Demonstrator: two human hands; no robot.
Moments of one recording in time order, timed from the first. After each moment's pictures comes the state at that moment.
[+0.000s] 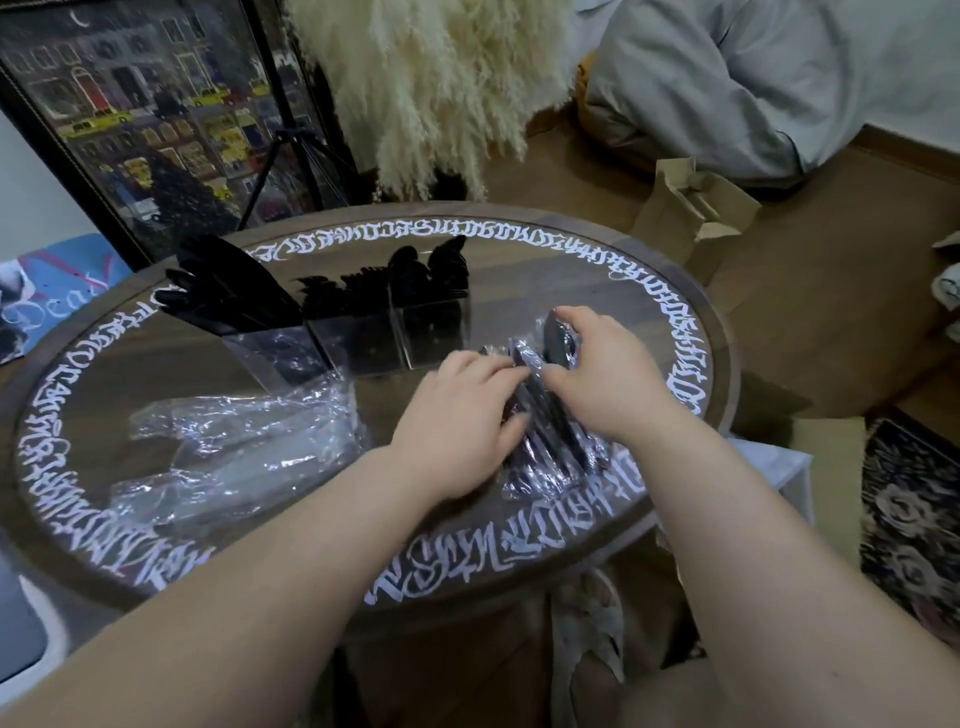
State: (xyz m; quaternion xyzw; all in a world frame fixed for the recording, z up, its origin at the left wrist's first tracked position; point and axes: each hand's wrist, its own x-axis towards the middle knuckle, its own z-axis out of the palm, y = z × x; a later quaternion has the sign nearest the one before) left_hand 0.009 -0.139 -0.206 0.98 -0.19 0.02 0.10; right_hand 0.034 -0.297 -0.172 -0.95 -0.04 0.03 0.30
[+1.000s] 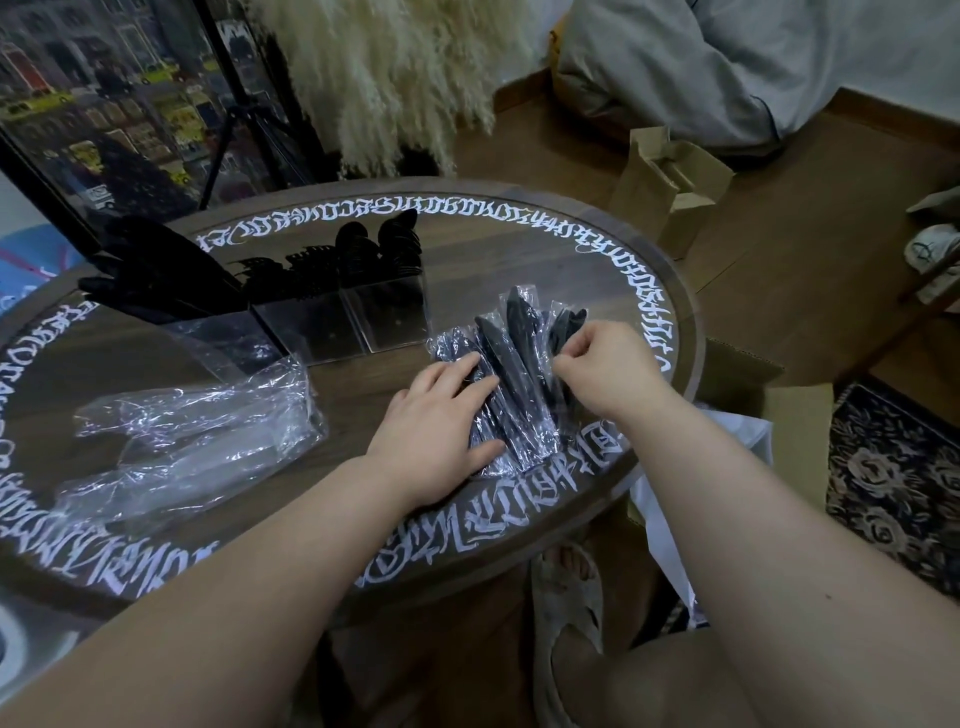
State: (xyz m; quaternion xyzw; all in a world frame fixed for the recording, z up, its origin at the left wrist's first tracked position) left_hand 0.002 -0.151 -0.239 0.98 -0.15 -0.08 0.09; right_hand 0.036 -0.332 -0.197 -0.93 0.09 0.08 0.35
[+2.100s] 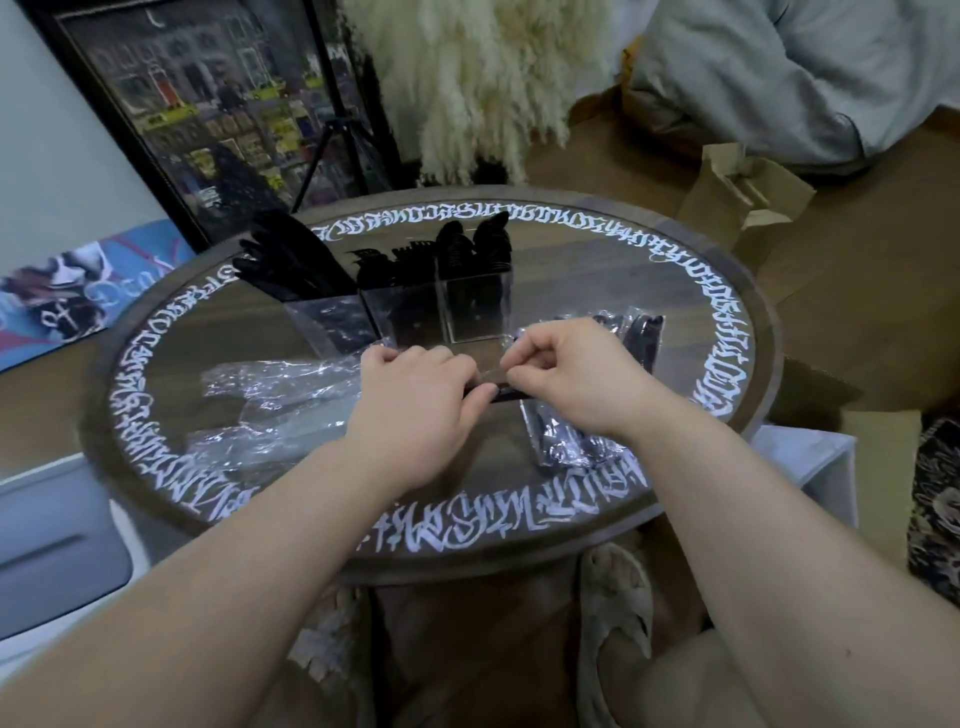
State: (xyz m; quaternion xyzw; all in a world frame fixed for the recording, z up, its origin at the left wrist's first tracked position) left_hand -0.037 -0.095 -0.183 1.00 -0.07 0.05 0.00; right_hand 0.003 -0.260 -0.165 -0.88 -0.16 0.12 0.44
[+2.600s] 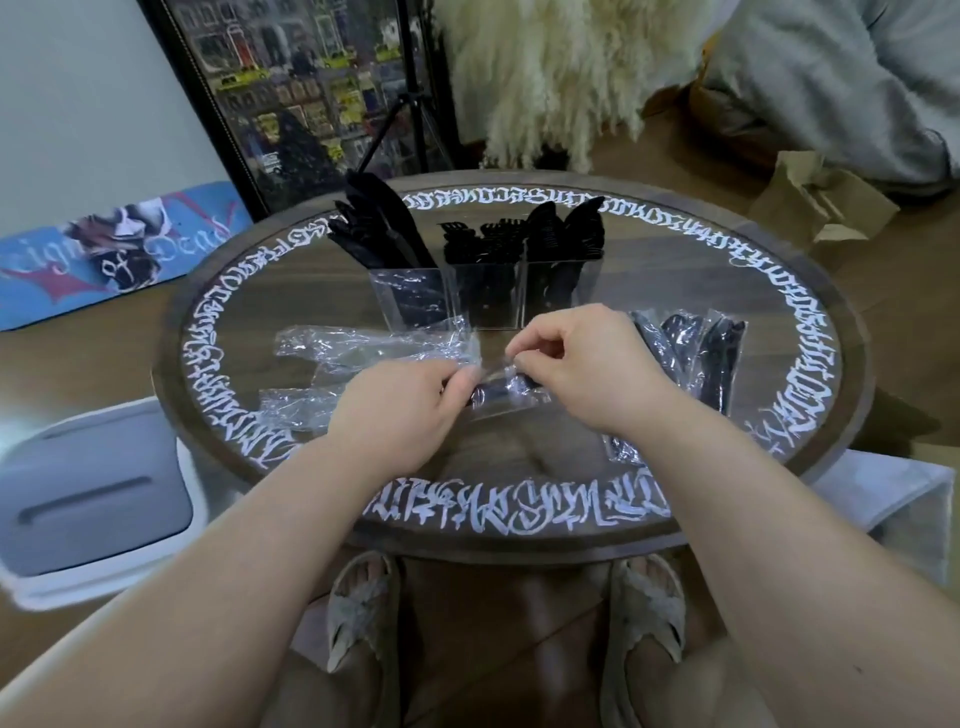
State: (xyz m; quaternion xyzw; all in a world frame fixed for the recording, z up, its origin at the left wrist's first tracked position) left_hand -0.064 -0.023 -0.191 0.99 0.01 0.03 0.15; right_hand -0.009 -0.200 -0.159 -0.91 -0.23 0.06 0.35
